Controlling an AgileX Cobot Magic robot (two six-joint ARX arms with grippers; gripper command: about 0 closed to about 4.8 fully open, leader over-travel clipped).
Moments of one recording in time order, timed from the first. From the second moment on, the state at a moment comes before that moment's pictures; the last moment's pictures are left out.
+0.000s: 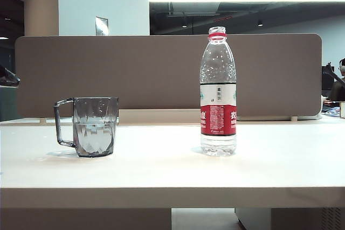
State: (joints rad) left arm -0.08 0.70 0.23 0.15 0.44 0.09; right arm 0.08 0.00 0.01 -0.13 0.08 0.06
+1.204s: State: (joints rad) left arm -0.05 0.23 0.10 0.07 0.21 -0.02; right arm 0.08 0.00 0.01 -0.19 0.07 0.06
